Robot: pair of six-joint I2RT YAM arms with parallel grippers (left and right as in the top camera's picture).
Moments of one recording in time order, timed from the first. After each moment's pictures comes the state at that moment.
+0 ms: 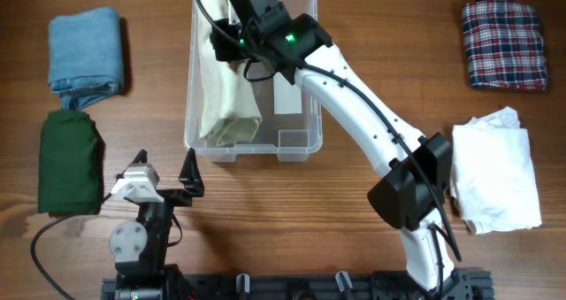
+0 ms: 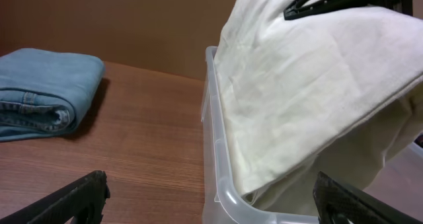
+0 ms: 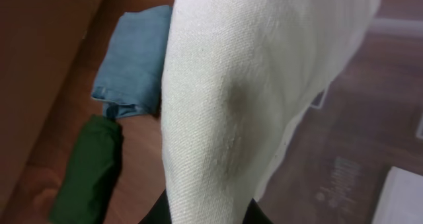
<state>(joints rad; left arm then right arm) 0.06 0.02 0.01 -0.06 0.13 -0.24 0.68 2.18 2.19 -0.74 -0.17 0.47</state>
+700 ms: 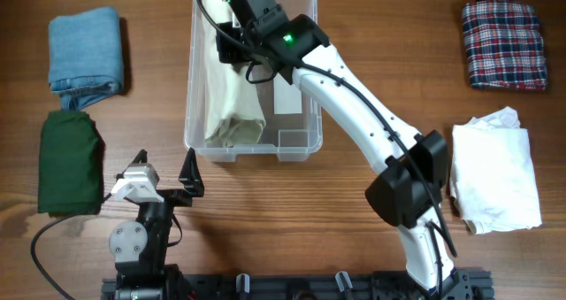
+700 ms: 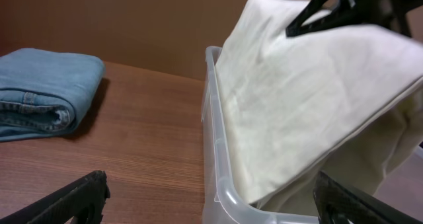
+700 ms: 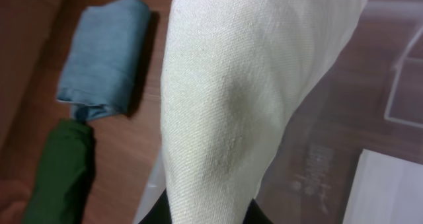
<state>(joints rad) 0.06 0.02 0.01 -0.06 0.13 -0.24 0.68 2.20 2.19 -0.79 -0.09 0.49</state>
